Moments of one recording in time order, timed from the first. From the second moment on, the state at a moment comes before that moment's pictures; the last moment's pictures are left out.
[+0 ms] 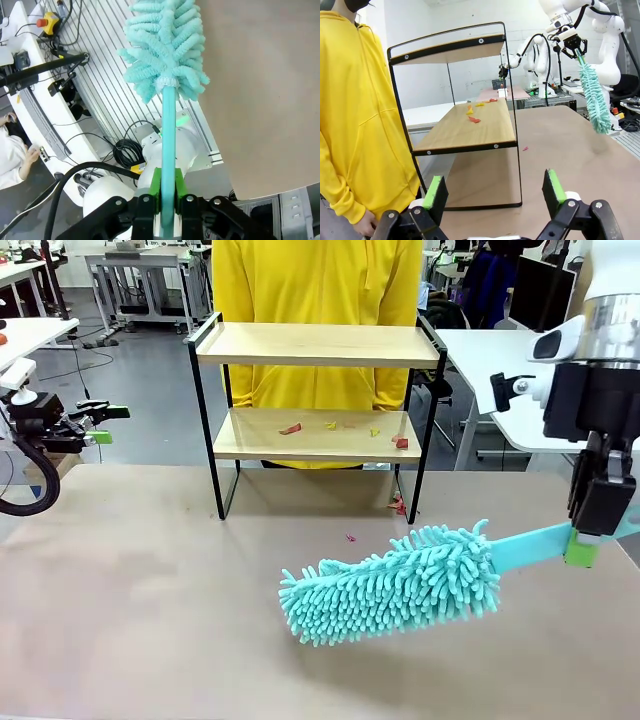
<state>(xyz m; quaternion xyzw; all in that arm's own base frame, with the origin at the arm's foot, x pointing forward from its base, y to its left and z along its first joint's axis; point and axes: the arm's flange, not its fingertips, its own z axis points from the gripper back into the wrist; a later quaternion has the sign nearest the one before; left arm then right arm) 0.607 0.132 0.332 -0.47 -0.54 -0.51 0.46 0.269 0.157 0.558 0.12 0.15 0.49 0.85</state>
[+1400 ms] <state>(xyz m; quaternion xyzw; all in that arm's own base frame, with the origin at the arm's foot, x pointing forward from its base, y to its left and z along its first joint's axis) 0.607 0.132 0.332 -0.47 -0.54 -0.51 0.46 0.269 0.157 0.558 0.12 0.15 0.49 0.85</state>
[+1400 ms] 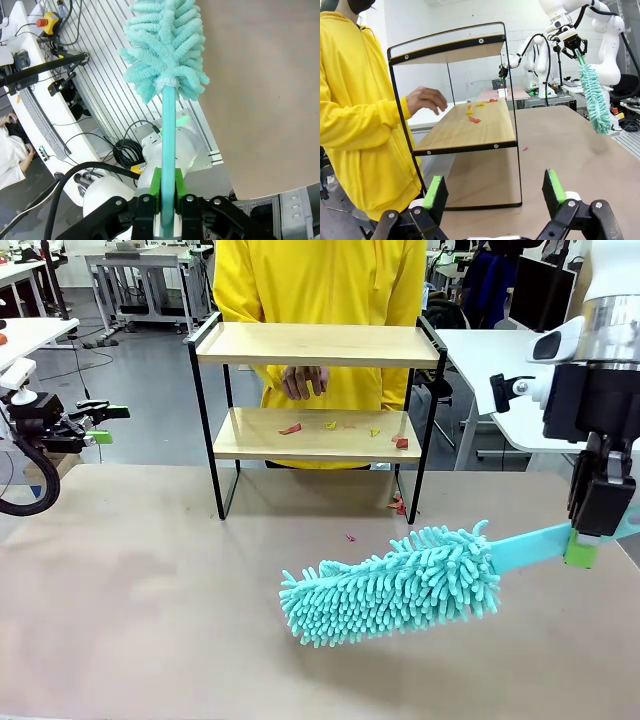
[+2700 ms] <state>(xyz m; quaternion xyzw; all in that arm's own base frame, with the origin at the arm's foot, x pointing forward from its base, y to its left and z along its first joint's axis) 0.607 0.132 0.332 -0.47 -0.54 -0.51 0.46 0.269 0.157 0.558 0.12 0.15 0.49 0.85</state>
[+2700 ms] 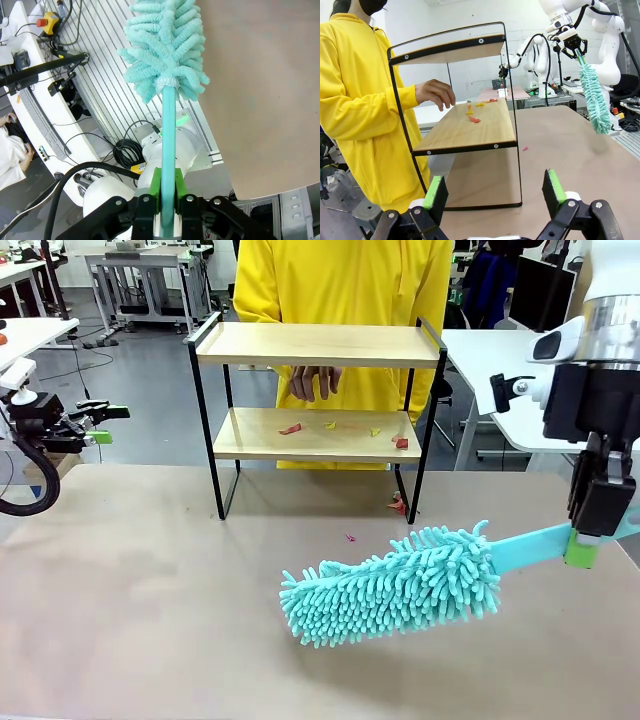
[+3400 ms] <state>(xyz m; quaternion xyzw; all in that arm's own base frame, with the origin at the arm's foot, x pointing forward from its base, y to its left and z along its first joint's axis) 0.607 0.132 0.332 -0.47 -0.54 -0.51 0.46 0.269 0.157 0.558 0.12 0.15 0.49 0.85</state>
